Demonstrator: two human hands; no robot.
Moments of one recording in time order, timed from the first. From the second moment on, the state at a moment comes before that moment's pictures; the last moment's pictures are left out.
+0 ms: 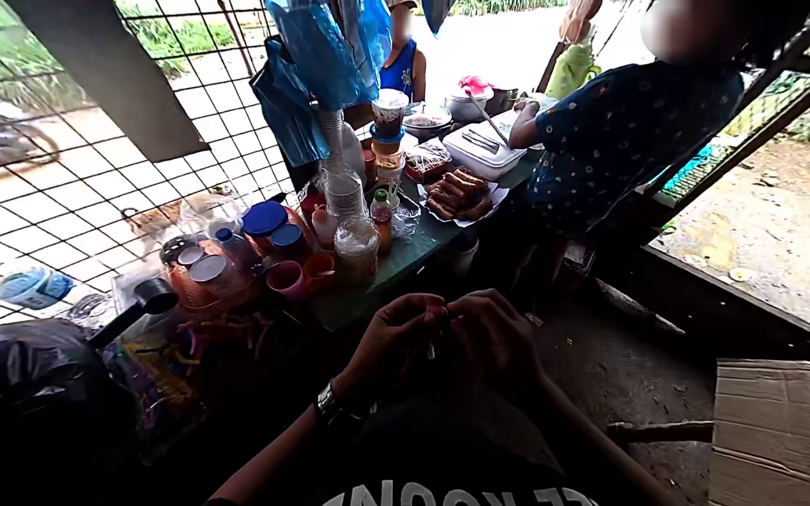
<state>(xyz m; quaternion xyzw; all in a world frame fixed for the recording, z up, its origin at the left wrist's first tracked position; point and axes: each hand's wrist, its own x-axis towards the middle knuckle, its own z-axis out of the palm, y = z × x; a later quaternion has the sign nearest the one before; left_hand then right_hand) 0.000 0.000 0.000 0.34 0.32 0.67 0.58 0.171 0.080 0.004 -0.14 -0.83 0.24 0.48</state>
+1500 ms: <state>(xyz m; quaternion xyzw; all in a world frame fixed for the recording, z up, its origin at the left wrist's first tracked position) 0.004 -0.020 -0.052 0.35 0.40 0.60 0.60 0.182 0.054 -0.040 -0.26 -0.73 0.54 0.32</state>
